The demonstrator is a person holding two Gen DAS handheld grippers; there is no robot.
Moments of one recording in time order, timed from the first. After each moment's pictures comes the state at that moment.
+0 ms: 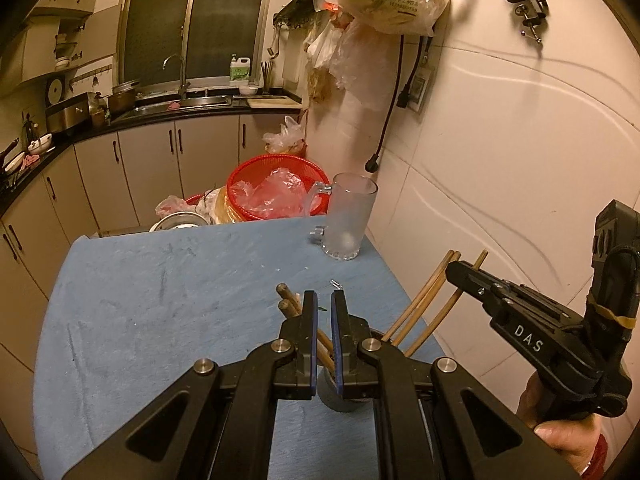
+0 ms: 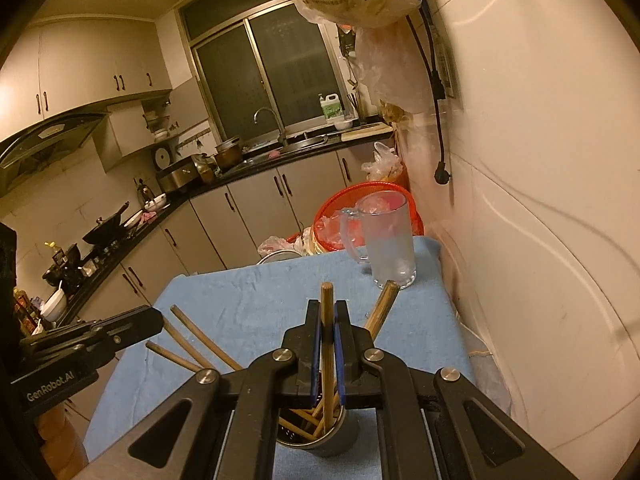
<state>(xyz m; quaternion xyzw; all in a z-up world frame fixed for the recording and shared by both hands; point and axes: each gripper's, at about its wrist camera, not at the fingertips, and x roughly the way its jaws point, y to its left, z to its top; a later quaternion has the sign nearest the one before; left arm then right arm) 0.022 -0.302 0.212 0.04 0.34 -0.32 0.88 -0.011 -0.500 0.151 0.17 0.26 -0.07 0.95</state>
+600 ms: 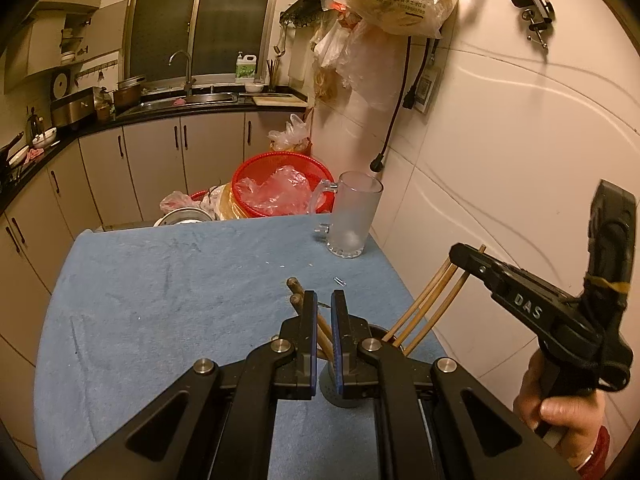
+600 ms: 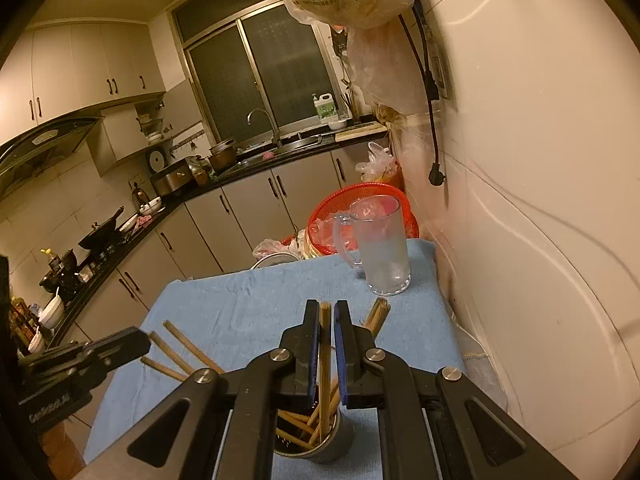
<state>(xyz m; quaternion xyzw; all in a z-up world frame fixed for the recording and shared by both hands) 0.023 -0.299 0.214 0.03 0.35 -0.31 0.88 0.002 -0.511 0.159 0.17 0.27 -0.07 0.95</state>
